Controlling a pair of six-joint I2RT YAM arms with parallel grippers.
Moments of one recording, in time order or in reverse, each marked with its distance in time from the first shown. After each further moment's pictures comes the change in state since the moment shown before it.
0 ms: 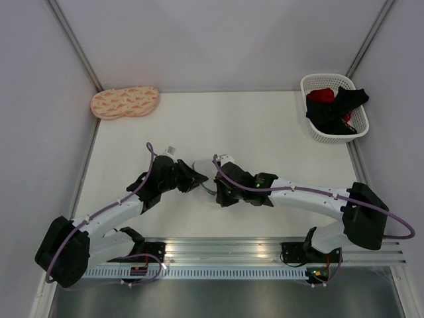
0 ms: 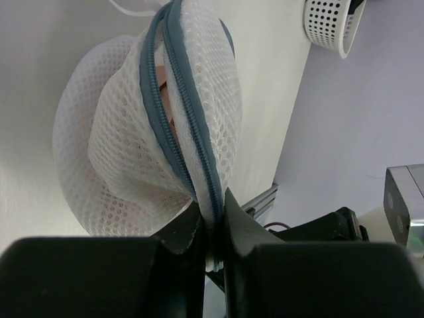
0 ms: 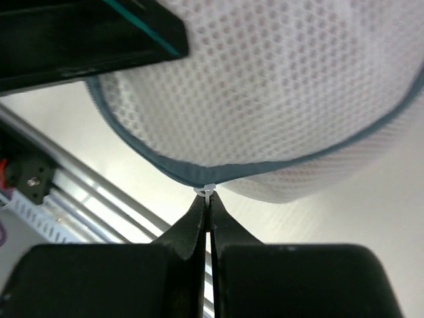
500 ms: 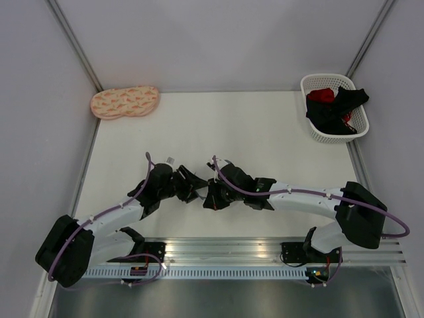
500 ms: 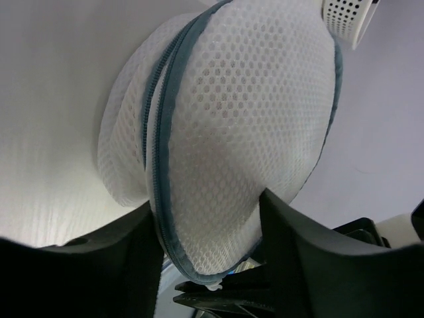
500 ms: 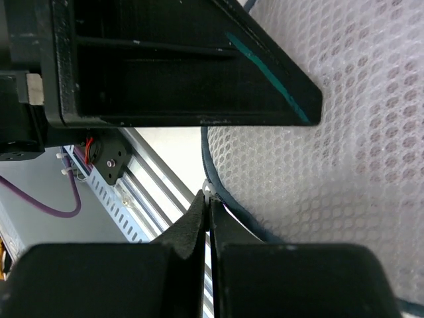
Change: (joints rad) left arm 0.005 0.021 -0.100 0.063 0.089 -0.105; right arm -0.001 0.019 -0.084 0.270 -0.193 0.044
